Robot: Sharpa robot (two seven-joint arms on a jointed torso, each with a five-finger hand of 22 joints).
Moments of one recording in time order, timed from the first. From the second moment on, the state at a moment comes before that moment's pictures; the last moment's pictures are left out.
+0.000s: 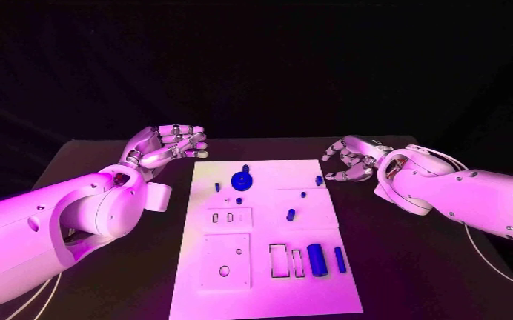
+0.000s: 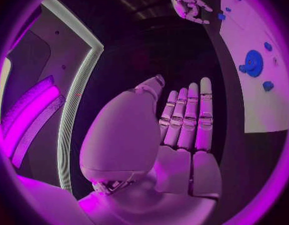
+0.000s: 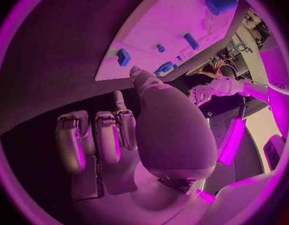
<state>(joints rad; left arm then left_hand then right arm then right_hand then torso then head) 1.21 -0.91 0.00 1.60 -0.08 -0.36 0.39 1.54 -0.17 0.30 0.24 0.17 0.89 0.23 0.21 0.15 1.04 0.18 0.07 0.07 0.99 0.13 0.25 0.30 0.17 0.94 0.22 0.42 0.23 1.26 -0.99 -0.15 1.41 -1.27 -0.37 0.01 1.40 -0.26 0.27 0.18 0.23 0.90 0.17 0.15 0.39 1.46 0.08 1.46 1.31 1.47 0.01 1.56 1.31 0.01 1.47 0.11 1.57 1.31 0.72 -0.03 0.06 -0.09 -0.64</state>
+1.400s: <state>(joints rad) 1.21 -0.91 0.00 1.59 -0.08 -0.35 0.38 1.54 -0.17 0.30 0.24 0.17 0.89 0.23 0.21 0.16 1.04 0.18 0.07 0.07 0.99 0.13 0.25 0.30 0.17 0.94 0.21 0.43 0.23 1.21 -0.91 -0.15 1.31 -1.19 -0.35 0.05 1.43 -0.21 0.36 0.18 0.17 0.94 0.16 0.16 0.39 1.46 0.08 1.48 1.31 1.47 0.01 1.56 1.31 0.01 1.47 0.11 1.57 1.31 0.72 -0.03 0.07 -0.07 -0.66</state>
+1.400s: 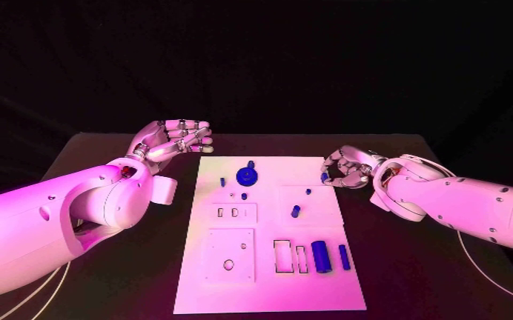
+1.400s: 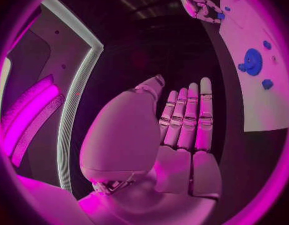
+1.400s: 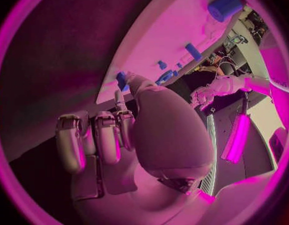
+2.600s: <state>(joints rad) 1.21 -0.91 0.00 1.59 -0.08 -0.35 0.38 1.54 -0.17 0.30 0.24 0.17 0.89 0.23 0.21 0.16 1.04 0.18 0.07 0.07 0.99 0.13 0.25 0.30 0.17 0.94 0.22 0.43 0.23 1.20 -0.90 -0.15 1.32 -1.19 -0.38 0.05 1.40 -0.17 0.49 0.12 0.16 1.04 0.12 0.23 0.39 1.47 0.04 1.50 1.31 1.47 -0.03 1.56 1.31 0.01 1.47 0.09 1.57 1.31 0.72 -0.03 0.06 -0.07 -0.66</state>
